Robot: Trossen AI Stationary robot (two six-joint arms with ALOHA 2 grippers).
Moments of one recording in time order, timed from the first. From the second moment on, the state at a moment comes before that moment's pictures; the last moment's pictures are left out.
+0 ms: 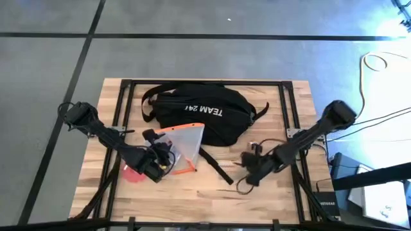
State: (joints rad) left arm -0.58 1.53 0.80 -0.77 -1.07 -0.84; right arm 0.60 1.37 0.61 -0.37 0.32 0.81
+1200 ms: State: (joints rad) left arm -0.58 1.53 0.80 -0.77 -1.08 -0.84; right arm 0.60 1.23 0.41 -0.44 0.32 1.12
